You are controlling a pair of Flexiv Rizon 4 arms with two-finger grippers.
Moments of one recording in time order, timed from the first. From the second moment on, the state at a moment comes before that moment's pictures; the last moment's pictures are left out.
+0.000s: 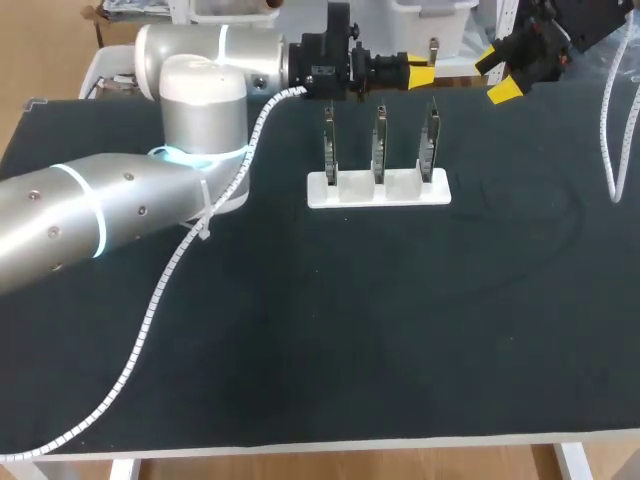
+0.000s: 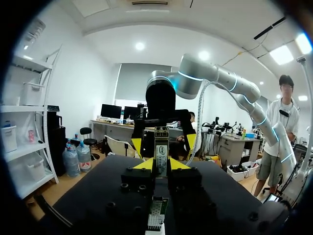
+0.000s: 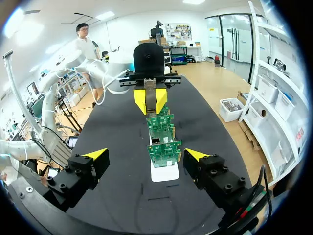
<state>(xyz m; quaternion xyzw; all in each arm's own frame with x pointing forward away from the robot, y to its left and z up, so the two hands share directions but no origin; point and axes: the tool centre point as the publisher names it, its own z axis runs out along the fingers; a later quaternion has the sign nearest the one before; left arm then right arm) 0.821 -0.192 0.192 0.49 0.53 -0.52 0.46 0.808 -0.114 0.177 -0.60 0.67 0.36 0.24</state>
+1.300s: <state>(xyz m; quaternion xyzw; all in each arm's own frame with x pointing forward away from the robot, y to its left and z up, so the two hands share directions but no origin) 0.820 -0.204 0.194 0.51 0.52 -0.52 0.45 0.808 -0.114 0.177 -0.60 0.67 0.36 0.24</state>
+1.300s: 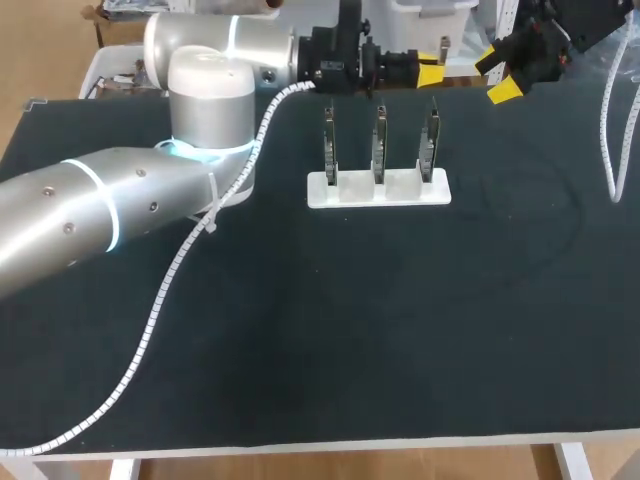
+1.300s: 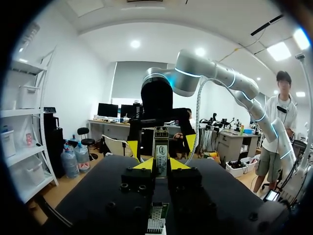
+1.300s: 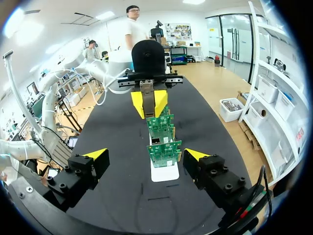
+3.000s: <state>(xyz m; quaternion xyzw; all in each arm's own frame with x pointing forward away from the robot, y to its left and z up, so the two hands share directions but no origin) 0.817 -0.209 0.187 0.50 0.52 -0.53 0.44 0.808 -0.114 0.177 -0.60 0.67 0.36 0.24</state>
